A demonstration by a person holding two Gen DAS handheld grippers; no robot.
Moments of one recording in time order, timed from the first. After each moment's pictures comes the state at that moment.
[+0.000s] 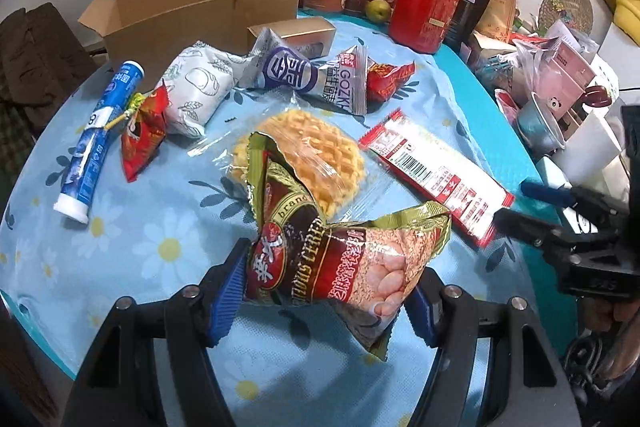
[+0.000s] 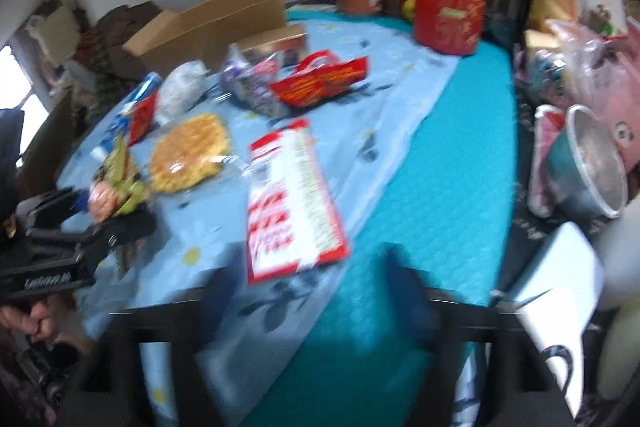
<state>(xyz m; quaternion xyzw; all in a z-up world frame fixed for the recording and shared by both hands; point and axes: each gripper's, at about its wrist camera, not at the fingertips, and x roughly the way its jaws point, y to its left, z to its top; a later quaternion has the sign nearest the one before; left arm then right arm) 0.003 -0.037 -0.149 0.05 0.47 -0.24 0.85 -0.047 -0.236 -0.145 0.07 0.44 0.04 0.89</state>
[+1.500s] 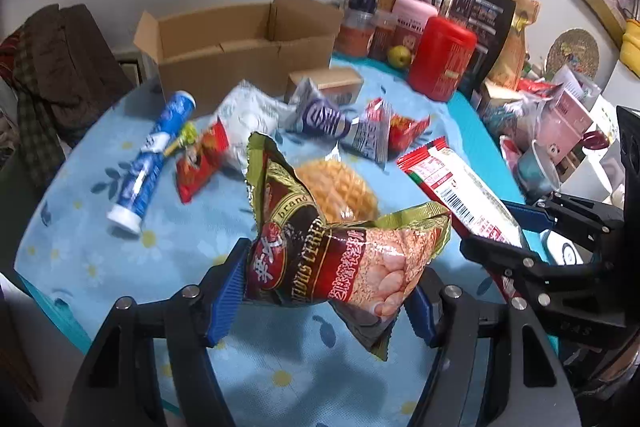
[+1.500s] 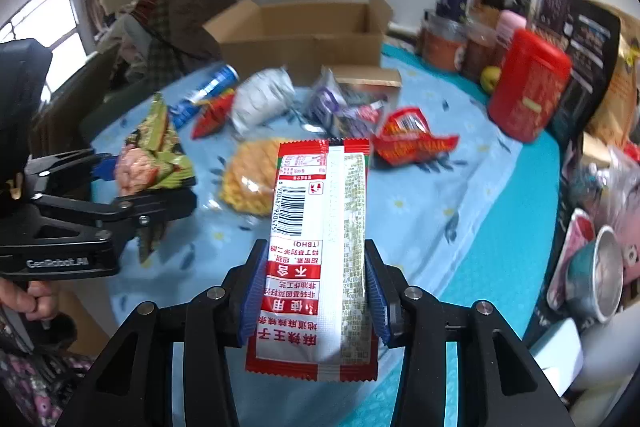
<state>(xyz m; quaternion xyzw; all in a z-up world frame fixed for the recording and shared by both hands) -0.002 -0.005 -0.109 0.01 0.42 -0.21 0.88 -0.034 -0.167 -0.109 -0.04 0.42 0.14 0.90</state>
